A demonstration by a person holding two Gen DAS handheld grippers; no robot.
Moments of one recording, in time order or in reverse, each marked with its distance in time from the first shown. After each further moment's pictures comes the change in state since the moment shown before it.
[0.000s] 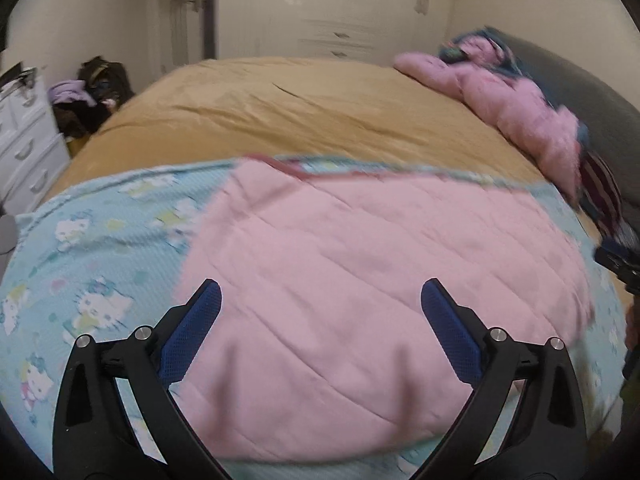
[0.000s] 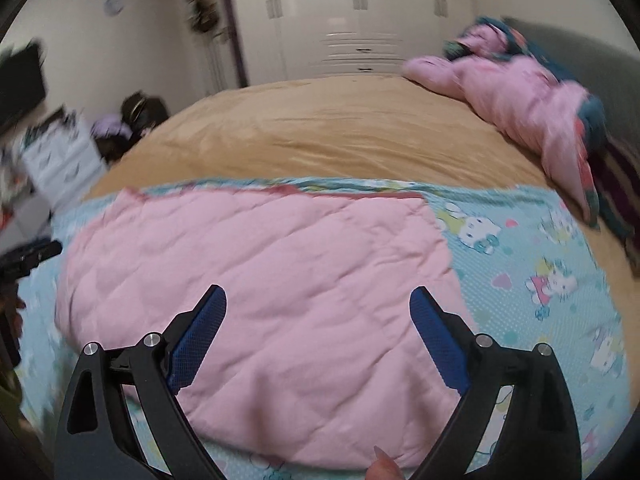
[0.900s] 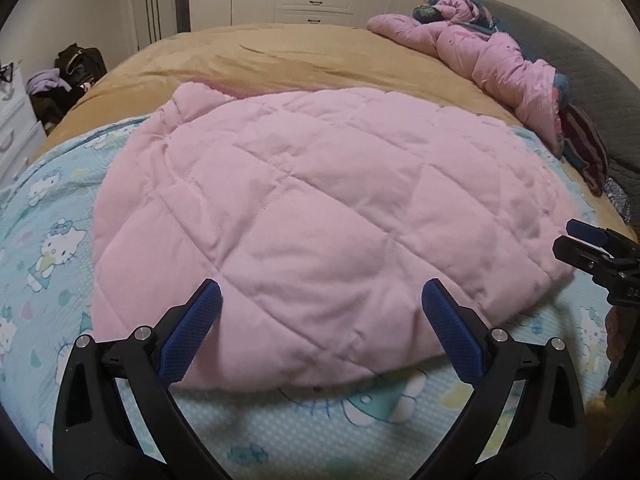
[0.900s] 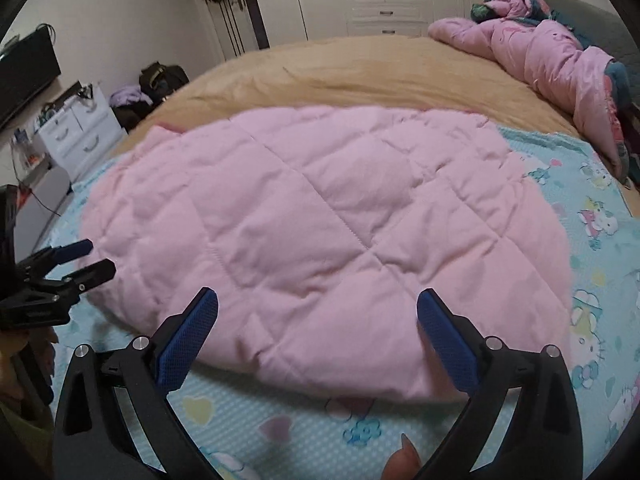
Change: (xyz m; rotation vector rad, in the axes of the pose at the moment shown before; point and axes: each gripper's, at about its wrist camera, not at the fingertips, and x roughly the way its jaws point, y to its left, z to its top) left arm 0.006 -0.047 -0.063 0.029 0.084 -0.044; right arm 0.005 0.043 -0.054 0.059 0.102 0.094
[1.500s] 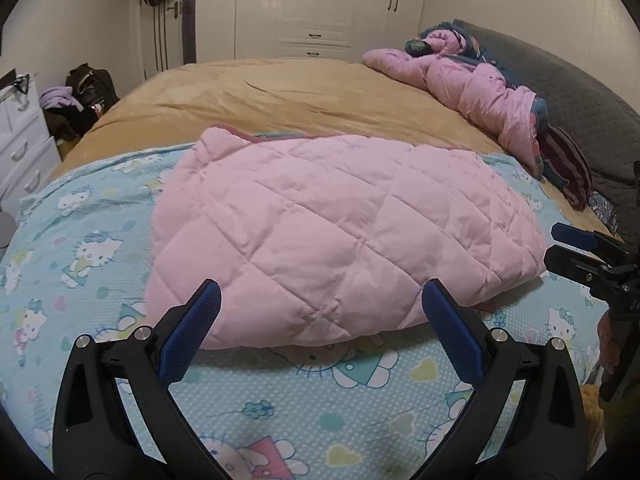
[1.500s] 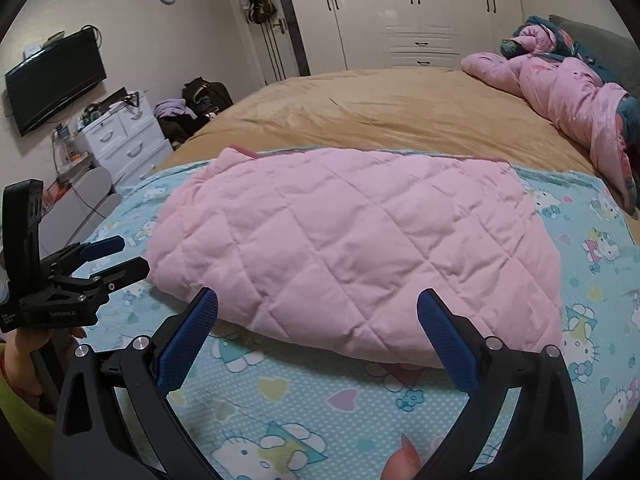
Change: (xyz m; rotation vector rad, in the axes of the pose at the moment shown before) left arm -0.077 -0.002 -0.010 -0.004 -0.119 0.009; right arm -0.071 0.055 -0.003 -0.076 -0.087 0.105
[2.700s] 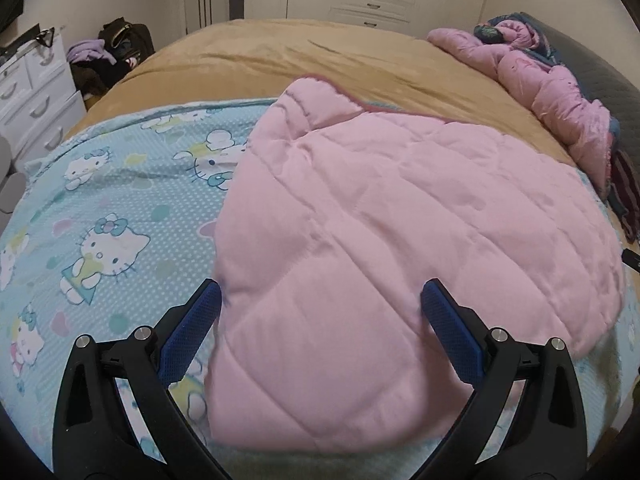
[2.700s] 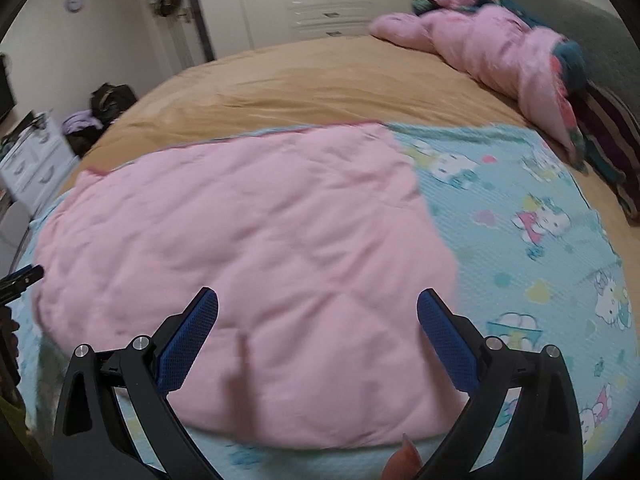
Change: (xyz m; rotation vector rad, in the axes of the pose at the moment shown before) left arm 0.111 0.104 0.028 -0.115 0.127 0.117; right arm 0.069 -0.173 0.011 0.197 0.110 -0.288
